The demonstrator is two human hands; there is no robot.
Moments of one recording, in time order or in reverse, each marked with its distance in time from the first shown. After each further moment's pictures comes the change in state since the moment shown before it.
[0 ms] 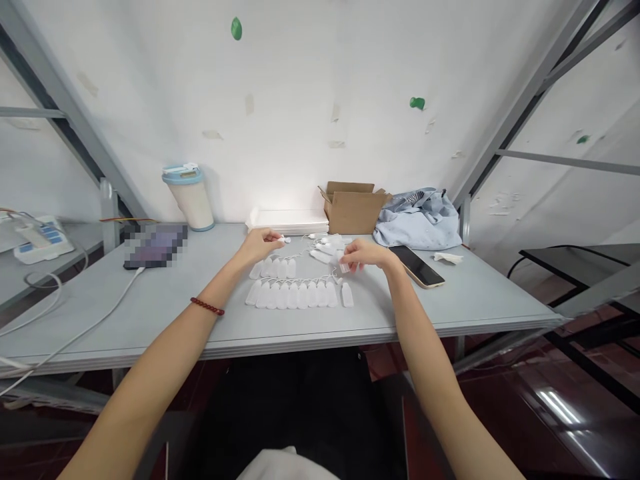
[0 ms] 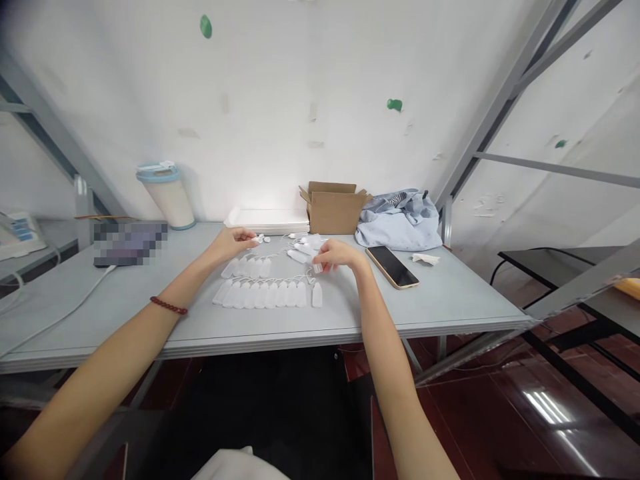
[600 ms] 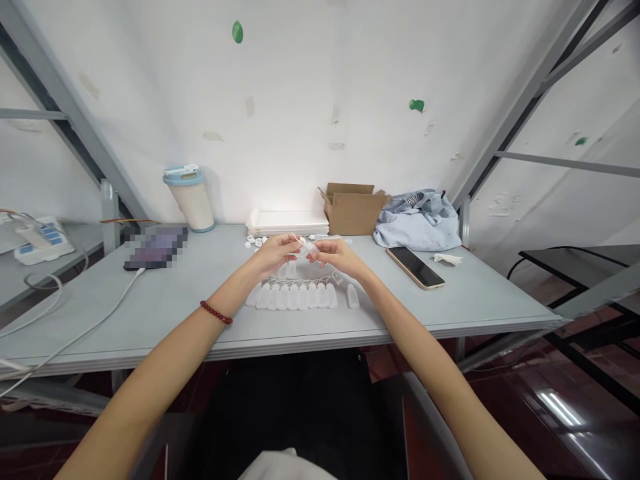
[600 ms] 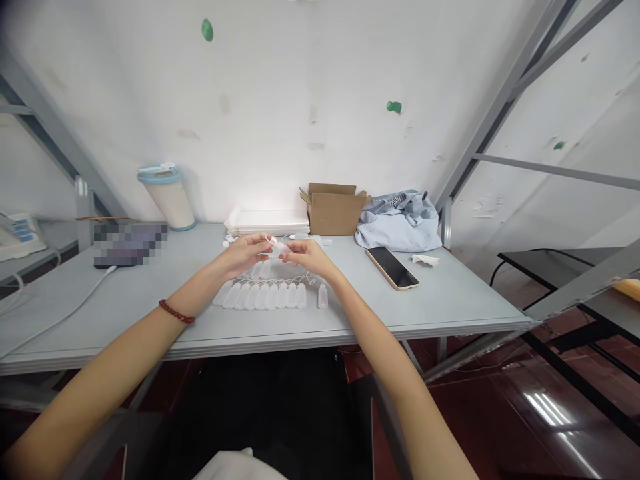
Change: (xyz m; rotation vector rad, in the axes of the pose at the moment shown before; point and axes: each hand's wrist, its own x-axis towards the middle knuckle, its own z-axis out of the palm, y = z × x) left_hand -0.019 0.022 0.031 -0.644 -0.295 -0.053; right_hand 0.017 -0.022 0.054 0.393 0.121 -0.498
